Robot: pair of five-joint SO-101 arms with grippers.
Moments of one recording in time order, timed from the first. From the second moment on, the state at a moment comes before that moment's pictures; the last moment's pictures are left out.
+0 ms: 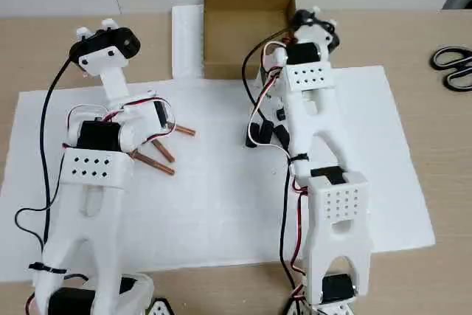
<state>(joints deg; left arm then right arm) 1.1 -22.5 24.7 62.9 25.5 -12.9 41.8 -44.3 83.3 -41.4</state>
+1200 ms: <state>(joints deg) 1.1 -22.5 24.7 61.9 25.5 -10.8 48.4 -44.5 83.6 -42.9</state>
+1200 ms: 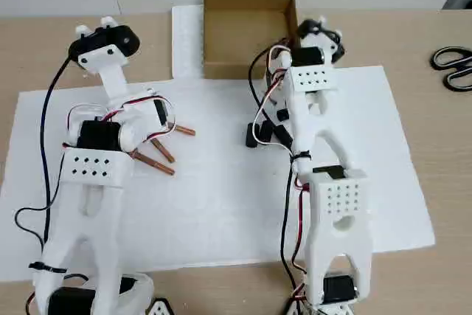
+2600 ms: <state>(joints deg) 1.1 -22.4 24.7 61.8 25.5 -8.9 47.8 -44.2 85.4 -43.7</state>
